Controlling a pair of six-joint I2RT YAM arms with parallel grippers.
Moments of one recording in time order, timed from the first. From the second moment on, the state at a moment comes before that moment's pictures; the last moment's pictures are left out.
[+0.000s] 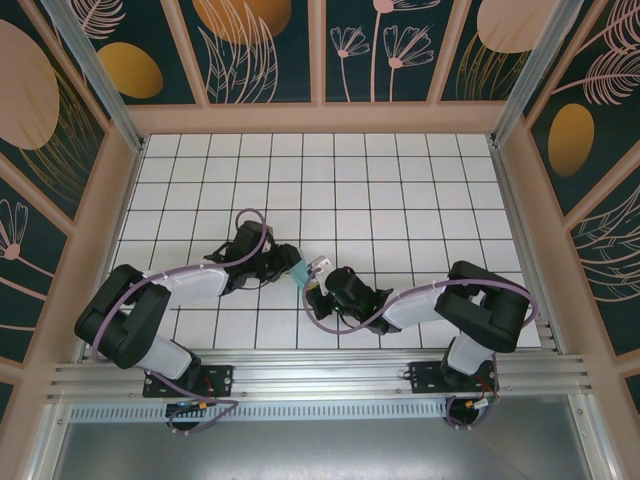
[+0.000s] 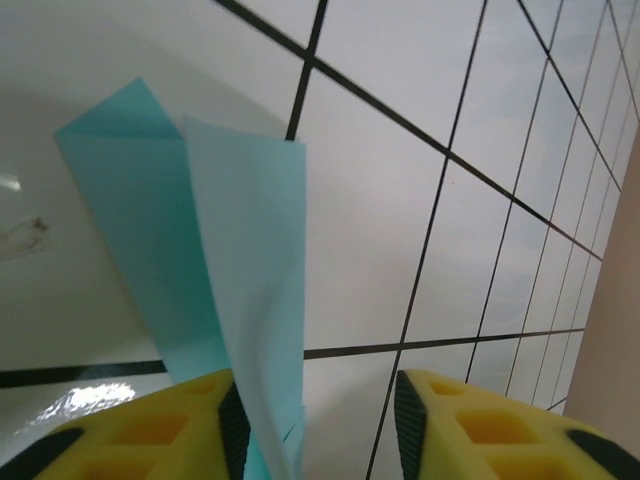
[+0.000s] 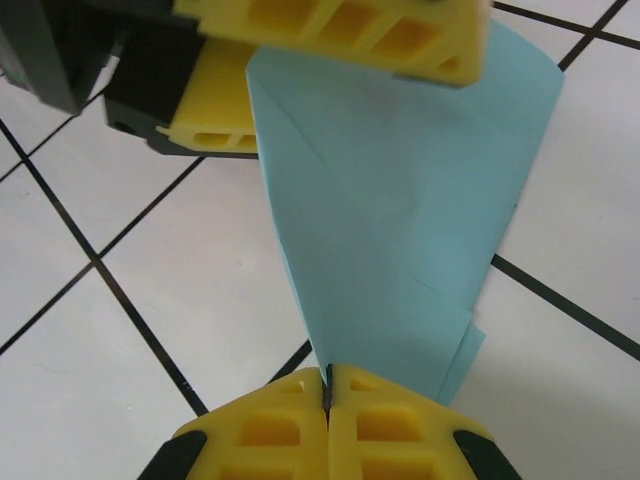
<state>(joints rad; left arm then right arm) -0.56 1.50 0.61 0.09 0.31 -1.10 1.09 1.62 0.51 0.51 0.07 0.36</state>
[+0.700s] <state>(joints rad) -0.56 1.61 0.72 -0.12 0.42 -0.90 1.12 1.64 0.53 0.45 0.15 0.28</state>
